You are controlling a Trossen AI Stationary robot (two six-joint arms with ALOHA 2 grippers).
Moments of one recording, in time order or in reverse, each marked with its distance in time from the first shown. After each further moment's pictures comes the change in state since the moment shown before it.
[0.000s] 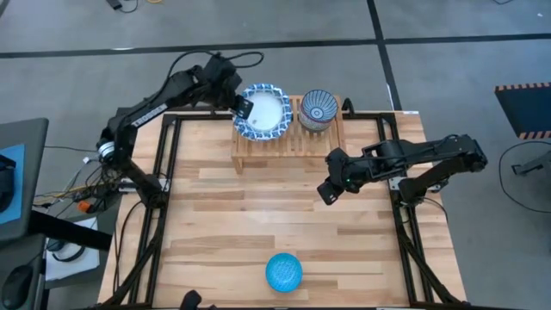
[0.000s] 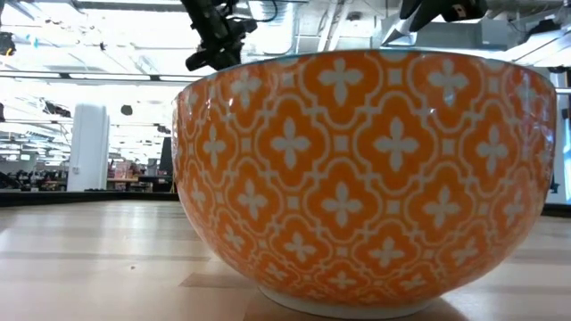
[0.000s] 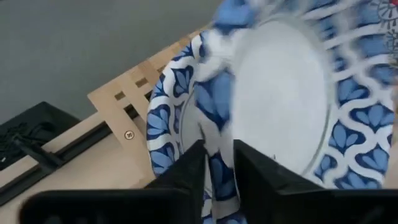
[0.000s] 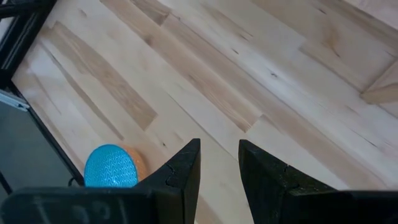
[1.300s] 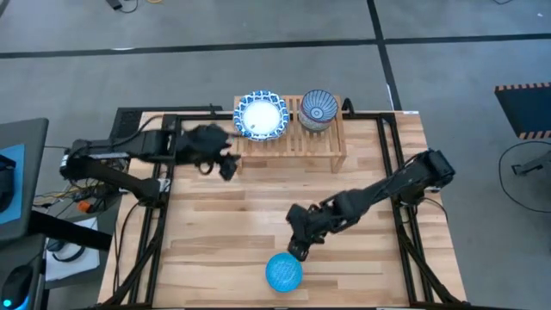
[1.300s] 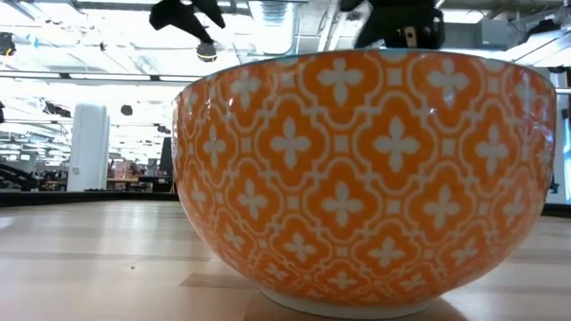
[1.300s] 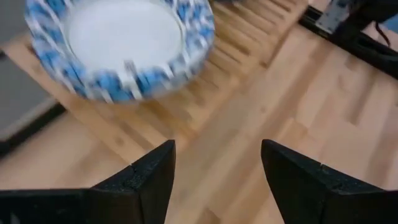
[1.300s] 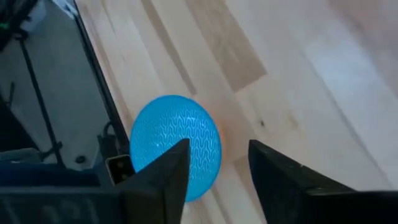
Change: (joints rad) left arm -0.609 -0.408 -0.412 0.126 -0.375 -0.181; right arm 0.211 0.377 -0.028 0.490 -0.138 -0.078
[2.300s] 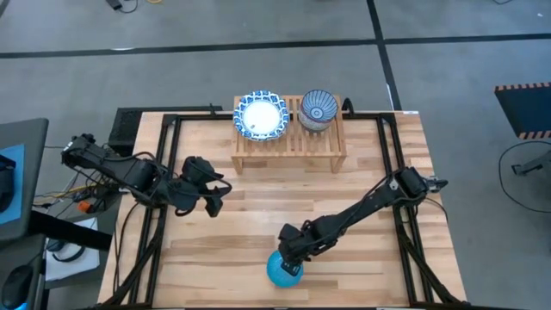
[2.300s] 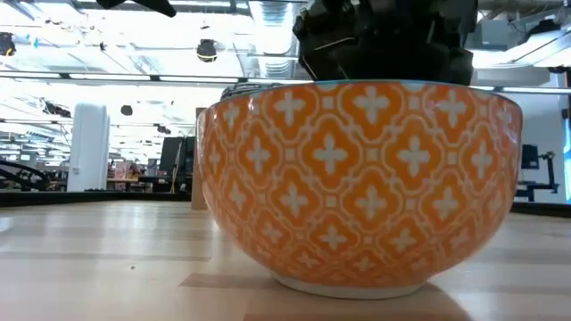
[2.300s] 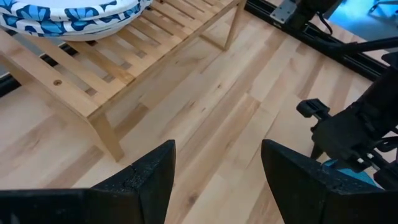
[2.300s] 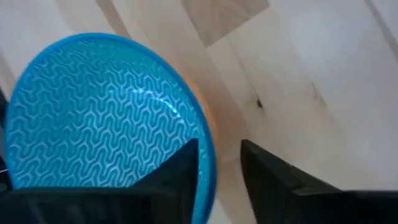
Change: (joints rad) left arm -0.460 -0.061 -0.101 -0.037 -0.267 -0.335; right arm 0.058 0.293 0.002 0.071 0.012 0.034
